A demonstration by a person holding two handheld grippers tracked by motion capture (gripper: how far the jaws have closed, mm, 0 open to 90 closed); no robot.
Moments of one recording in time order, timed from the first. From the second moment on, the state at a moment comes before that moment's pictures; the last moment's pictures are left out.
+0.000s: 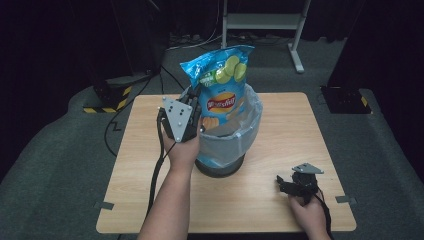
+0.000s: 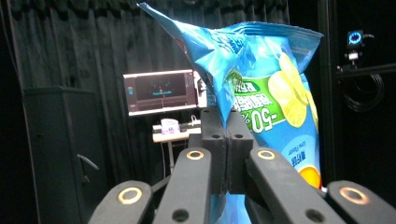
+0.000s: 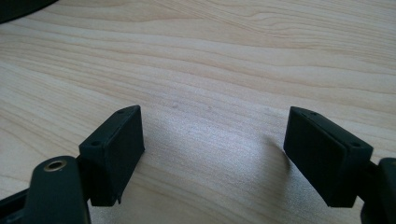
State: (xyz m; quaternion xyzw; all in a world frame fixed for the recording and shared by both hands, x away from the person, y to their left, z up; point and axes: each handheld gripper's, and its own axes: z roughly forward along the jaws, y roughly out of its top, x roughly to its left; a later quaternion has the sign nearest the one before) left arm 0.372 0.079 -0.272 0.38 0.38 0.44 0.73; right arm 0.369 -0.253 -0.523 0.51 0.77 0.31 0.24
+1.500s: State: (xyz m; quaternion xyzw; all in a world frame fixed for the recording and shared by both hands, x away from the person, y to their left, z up) left arm 0.343 0.175 -0.372 0.43 0.49 0.39 0.65; right arm 0.369 -0.253 -0.523 0.50 0.77 0.31 0.24
